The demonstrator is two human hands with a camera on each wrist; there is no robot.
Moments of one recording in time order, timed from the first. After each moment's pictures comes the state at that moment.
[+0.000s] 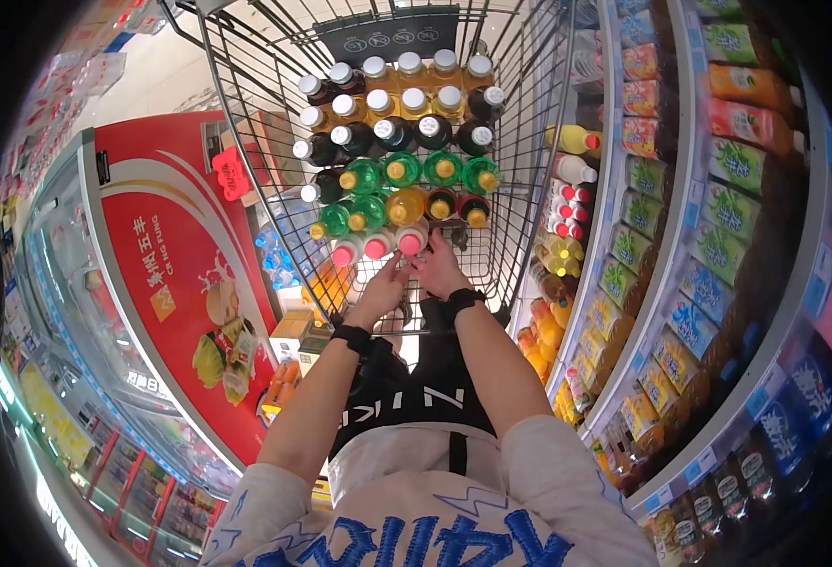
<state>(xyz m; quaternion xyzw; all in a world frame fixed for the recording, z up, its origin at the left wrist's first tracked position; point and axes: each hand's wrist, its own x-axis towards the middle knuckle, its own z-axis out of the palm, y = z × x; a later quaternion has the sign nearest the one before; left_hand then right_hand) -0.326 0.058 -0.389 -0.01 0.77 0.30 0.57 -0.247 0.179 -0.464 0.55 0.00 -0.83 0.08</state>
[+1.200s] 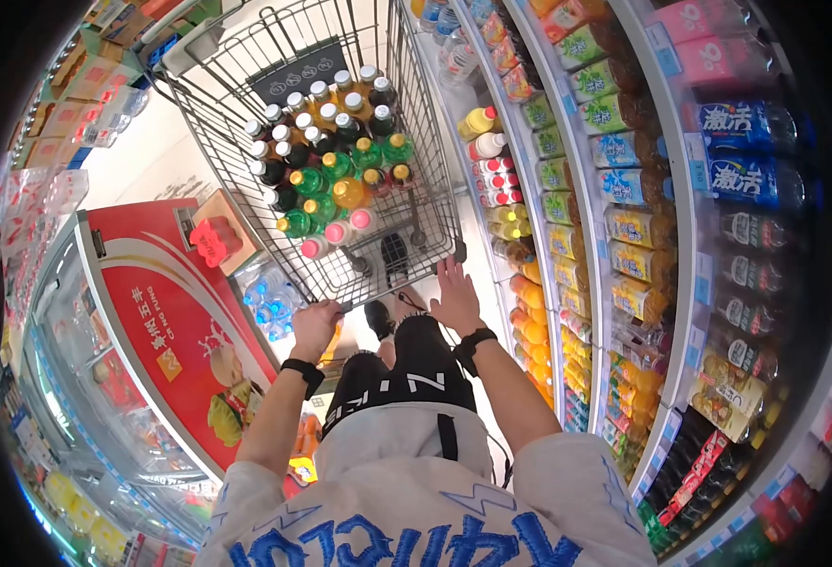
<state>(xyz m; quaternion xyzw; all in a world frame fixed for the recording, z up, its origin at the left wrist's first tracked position) -0.329 -0.082 -0.337 0.52 0.81 0.04 0.27 -0.076 0.126 -0.344 0.39 0.86 -0.28 0.20</state>
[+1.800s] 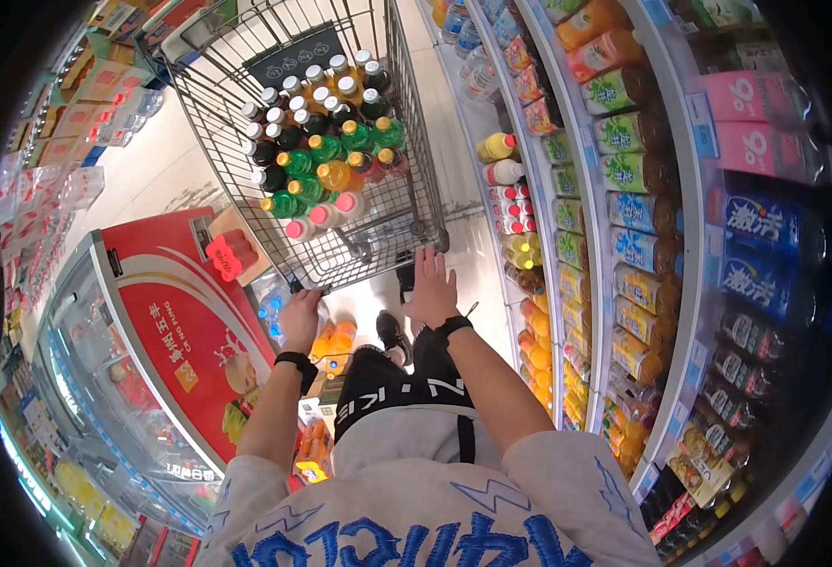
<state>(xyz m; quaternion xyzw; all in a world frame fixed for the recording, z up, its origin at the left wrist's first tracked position) -0.414 -0.006 -0.334 0.46 0.87 0.08 0.17 -0.212 0.207 -0.311 0.40 0.82 -0.31 0.26</state>
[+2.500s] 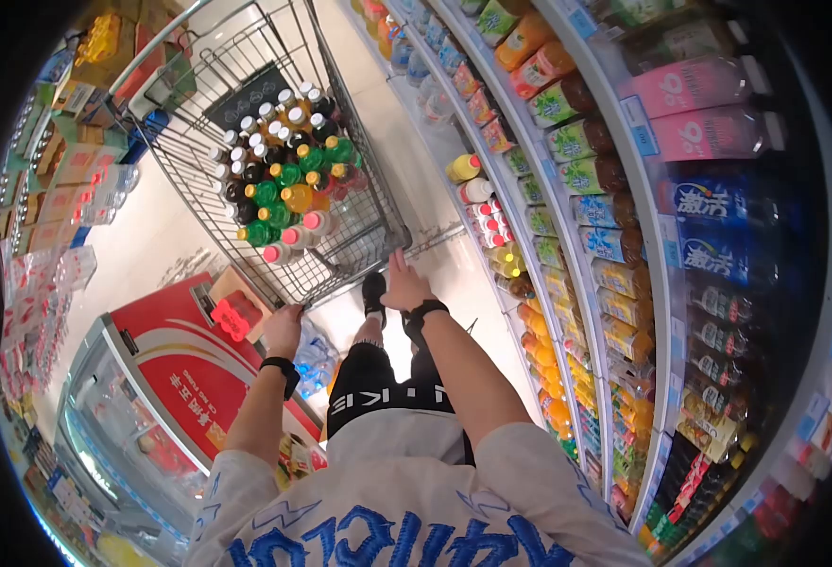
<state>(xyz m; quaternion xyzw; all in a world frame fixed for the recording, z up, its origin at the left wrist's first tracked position) -0.519 0.053 -0.337 0.50 0.84 0.01 0.21 -0.276 0.254 -0.347 0.44 0.76 -0.43 0.23</state>
